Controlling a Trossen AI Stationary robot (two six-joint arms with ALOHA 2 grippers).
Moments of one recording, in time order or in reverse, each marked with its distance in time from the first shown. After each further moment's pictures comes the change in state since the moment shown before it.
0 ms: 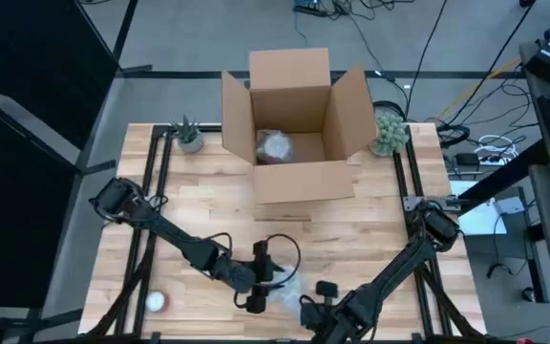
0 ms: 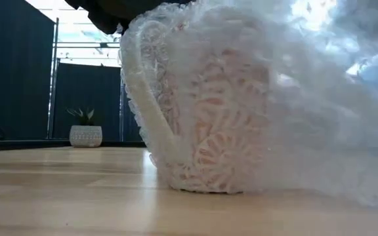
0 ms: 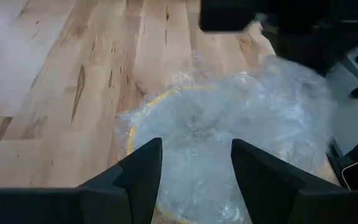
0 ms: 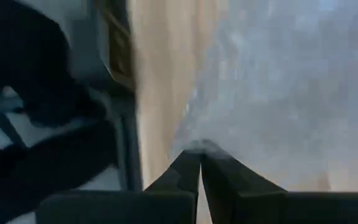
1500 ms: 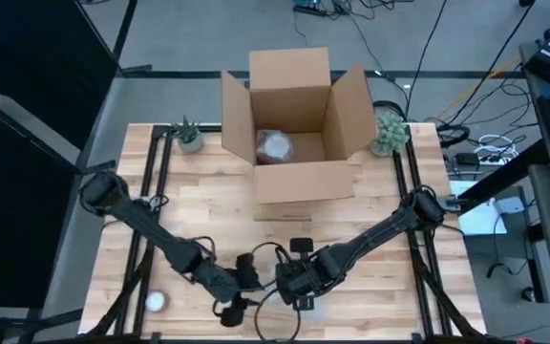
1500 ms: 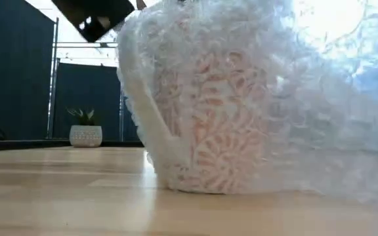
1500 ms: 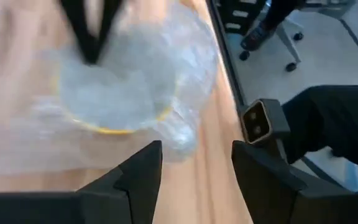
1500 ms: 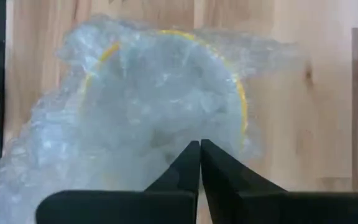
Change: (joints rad) left arm -0.094 -0.189 0.001 -0.253 0.113 -0.150; right arm -0.259 -0.022 0.167 -0.349 -0.070 -0.348
